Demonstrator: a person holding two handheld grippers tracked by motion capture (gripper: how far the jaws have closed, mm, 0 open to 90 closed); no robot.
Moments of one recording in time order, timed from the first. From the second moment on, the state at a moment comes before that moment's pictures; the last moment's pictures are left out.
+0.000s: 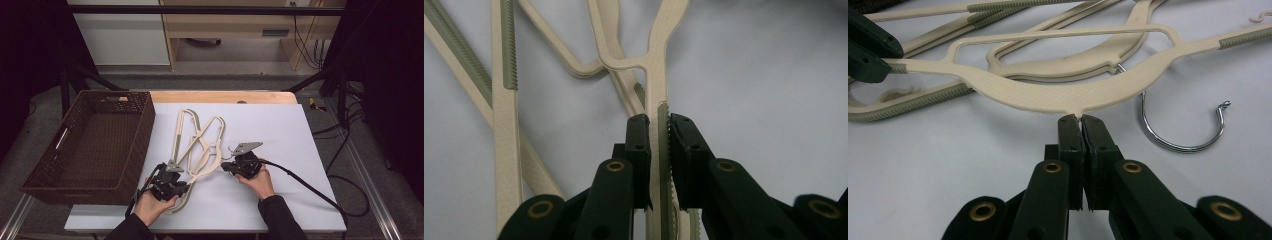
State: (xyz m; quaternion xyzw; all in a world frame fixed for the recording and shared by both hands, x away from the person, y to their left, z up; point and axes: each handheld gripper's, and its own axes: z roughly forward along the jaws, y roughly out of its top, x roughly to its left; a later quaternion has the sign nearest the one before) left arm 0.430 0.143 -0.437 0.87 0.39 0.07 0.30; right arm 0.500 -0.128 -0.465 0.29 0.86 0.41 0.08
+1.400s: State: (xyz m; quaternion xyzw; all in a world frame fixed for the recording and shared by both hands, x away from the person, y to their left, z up) left arm 0.477 0.067 -0.450 0.92 0.26 0.14 0.27; right arm 0.484 -0.115 -0.436 0.29 0.88 0.37 0.10
